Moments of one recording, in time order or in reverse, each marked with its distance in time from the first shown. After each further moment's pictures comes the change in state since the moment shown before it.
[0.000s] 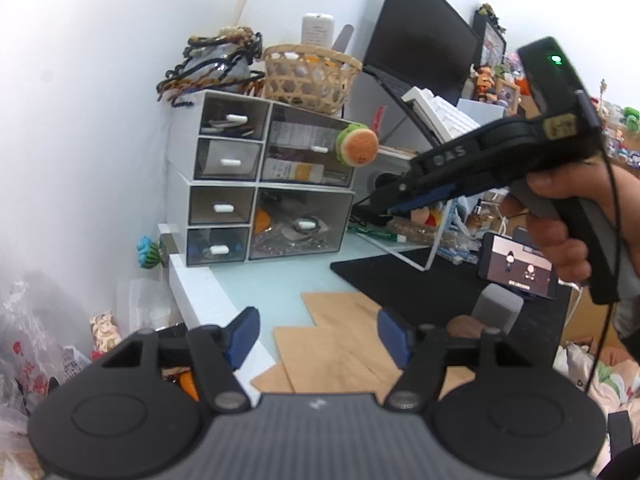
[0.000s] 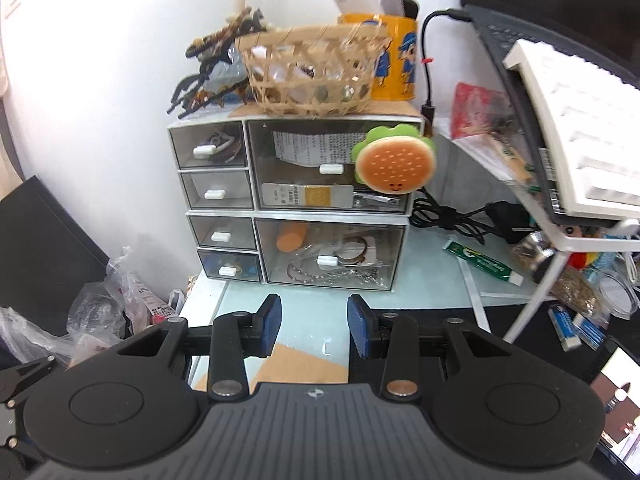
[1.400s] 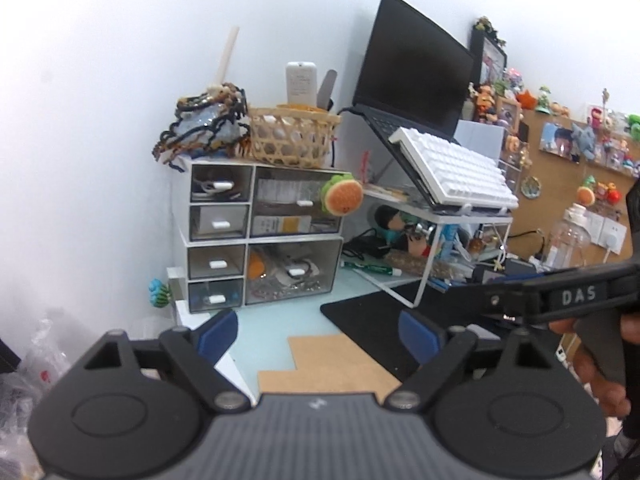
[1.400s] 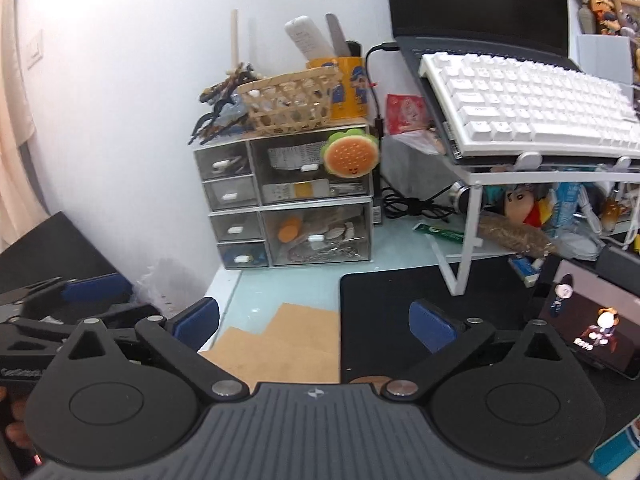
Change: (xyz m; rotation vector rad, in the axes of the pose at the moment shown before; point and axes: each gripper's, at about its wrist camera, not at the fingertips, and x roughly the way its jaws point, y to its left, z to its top) left arm -0.033 -0.045 0.044 0.016 -0.038 0.082; right arm -0.090 -0.011 -0.073 0.106 -0.145 0.004
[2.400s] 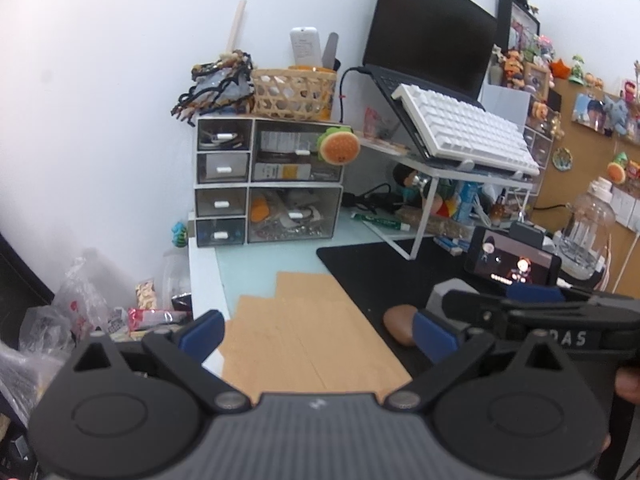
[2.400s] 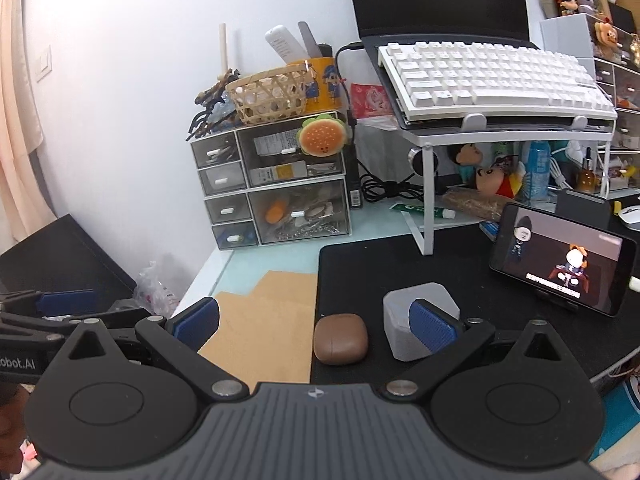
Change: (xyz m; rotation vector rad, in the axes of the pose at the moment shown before) left arm -0.025 -0.077 -0.024 -0.046 0.123 0.167; right arm -0.044 -0.027 -0.062 0.035 -0.048 0.018
